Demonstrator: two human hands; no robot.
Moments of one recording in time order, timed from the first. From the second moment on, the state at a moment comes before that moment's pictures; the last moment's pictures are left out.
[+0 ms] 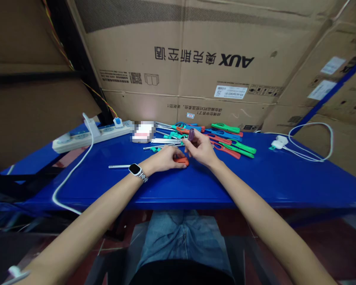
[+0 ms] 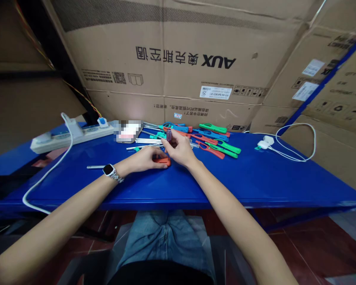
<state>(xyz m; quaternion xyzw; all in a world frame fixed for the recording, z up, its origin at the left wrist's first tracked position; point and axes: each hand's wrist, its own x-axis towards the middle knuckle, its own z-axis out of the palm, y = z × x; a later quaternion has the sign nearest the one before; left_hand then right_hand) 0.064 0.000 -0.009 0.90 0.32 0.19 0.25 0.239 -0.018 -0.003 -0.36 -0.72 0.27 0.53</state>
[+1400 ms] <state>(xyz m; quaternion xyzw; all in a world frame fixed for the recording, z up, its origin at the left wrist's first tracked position) 0.093 0.010 0.030 0.76 0.20 0.53 0.32 0.259 -0.021 0.017 -0.33 -0.73 0.33 0.49</state>
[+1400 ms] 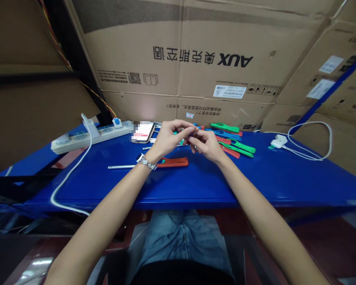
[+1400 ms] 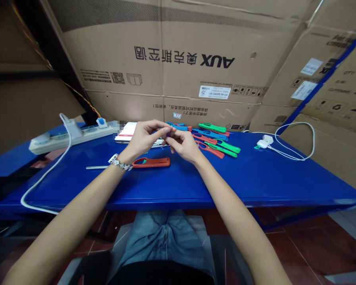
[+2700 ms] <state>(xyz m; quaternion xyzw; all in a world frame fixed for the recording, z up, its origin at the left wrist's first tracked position) 0.089 0.015 0.028 0.78 0.20 0.50 0.33 0.263 -0.024 0.027 -0.33 -0.70 0.44 0.46</state>
